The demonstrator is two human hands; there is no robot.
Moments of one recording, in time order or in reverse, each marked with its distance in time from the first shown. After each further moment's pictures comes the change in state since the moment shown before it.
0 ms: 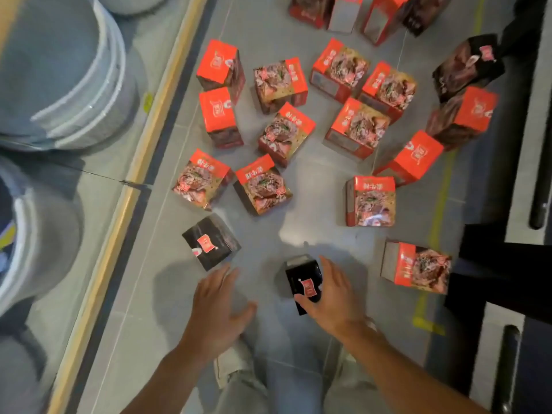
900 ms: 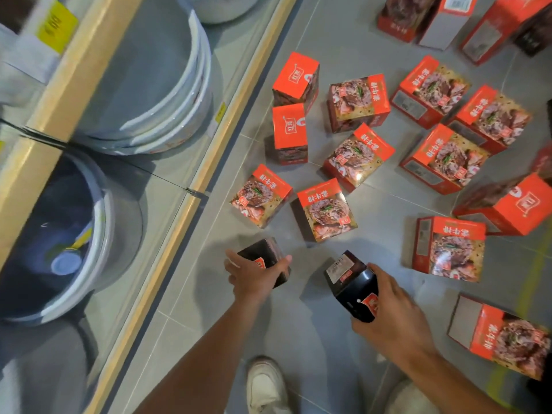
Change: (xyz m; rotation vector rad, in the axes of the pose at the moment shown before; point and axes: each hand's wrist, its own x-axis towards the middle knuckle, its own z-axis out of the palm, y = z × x) left_hand 0.121 -0.026 -0.032 -0.660 0.215 -0.804; right_hand 0.045 -0.067 -0.042 -0.162 -0.014 -0.083
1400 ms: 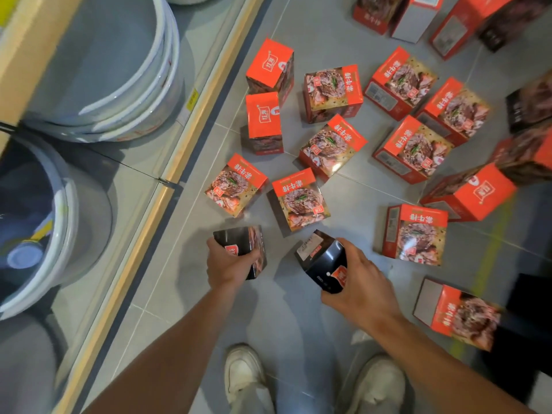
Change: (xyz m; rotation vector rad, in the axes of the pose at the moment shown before) left_hand 0.000 -0.002 0.006 -0.092 0.092 0.095; right_hand 0.007 -0.011 -0.028 0.033 -0.032 -0.072
